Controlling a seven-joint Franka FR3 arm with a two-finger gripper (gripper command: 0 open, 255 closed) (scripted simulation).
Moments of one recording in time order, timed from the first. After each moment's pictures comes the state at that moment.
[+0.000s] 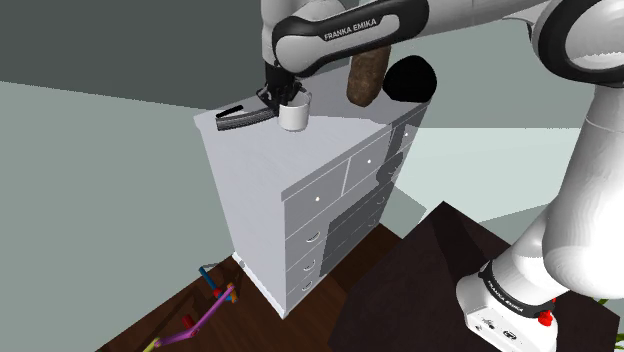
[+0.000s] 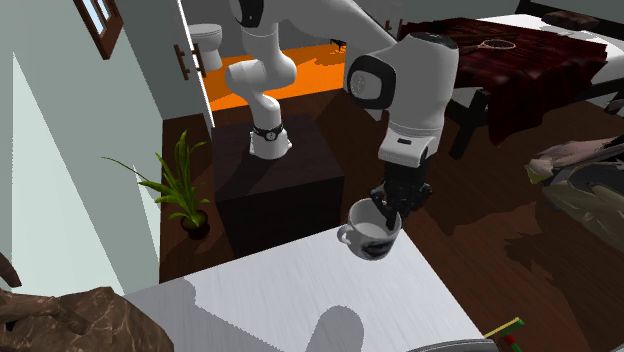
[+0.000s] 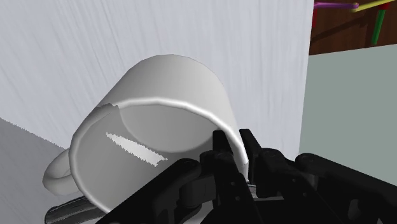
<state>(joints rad) 0.09 0.35 0.21 -1.62 -0.27 2.15 0.47</state>
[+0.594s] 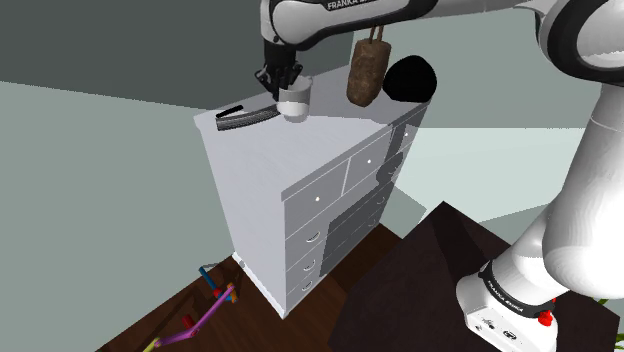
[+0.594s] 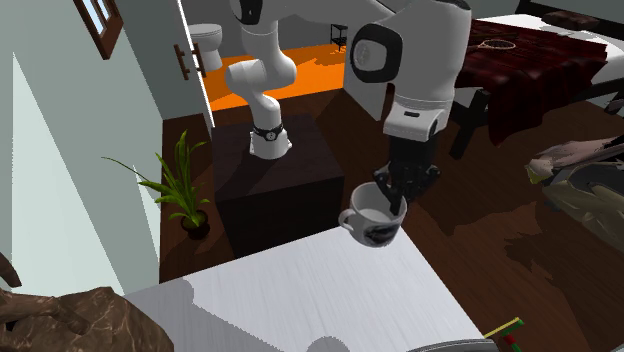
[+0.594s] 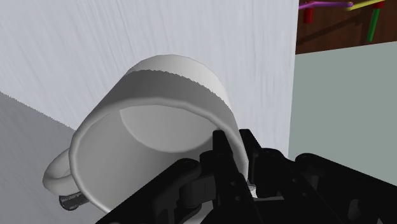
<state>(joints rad) 0.09 0.33 0.22 -1.53 -0.25 2.04 0.45</state>
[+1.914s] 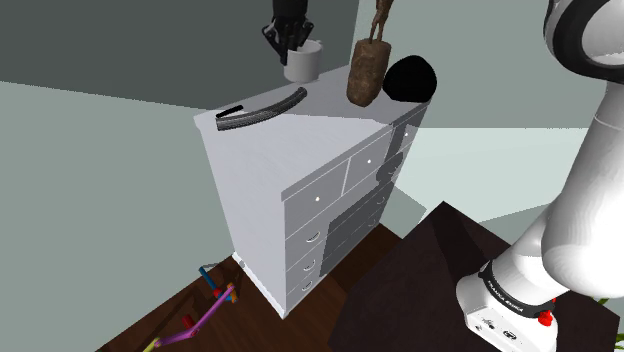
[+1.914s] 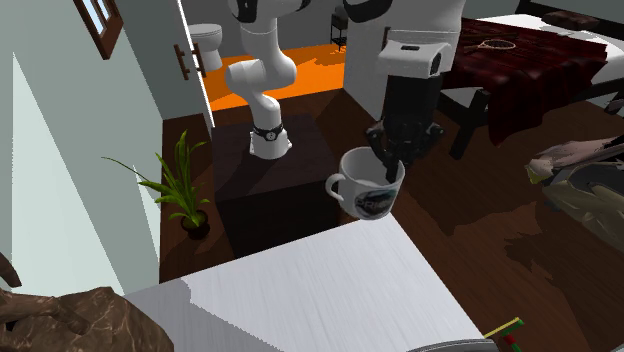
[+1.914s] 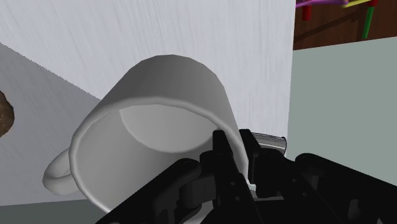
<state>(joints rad) 0.07 0.31 0.21 -1.32 -0.22 1.82 0.36</state>
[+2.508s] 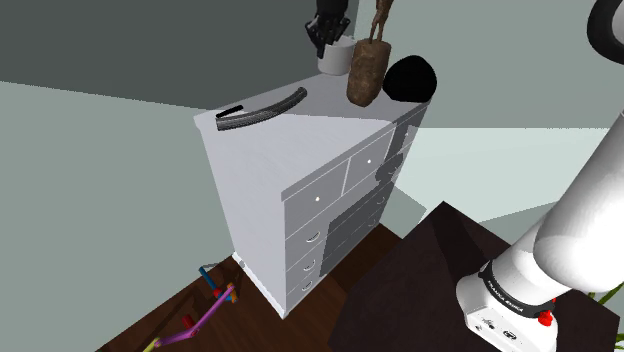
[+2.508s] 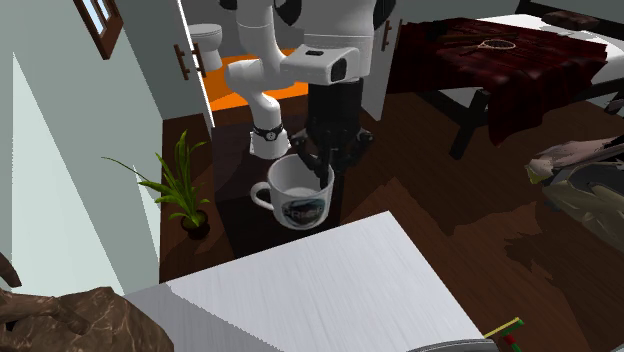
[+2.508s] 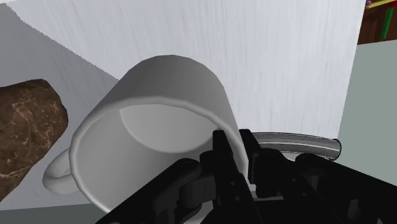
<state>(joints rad) -0.07 0.19 0.15 -1.49 -0.15 1.90 0.17</state>
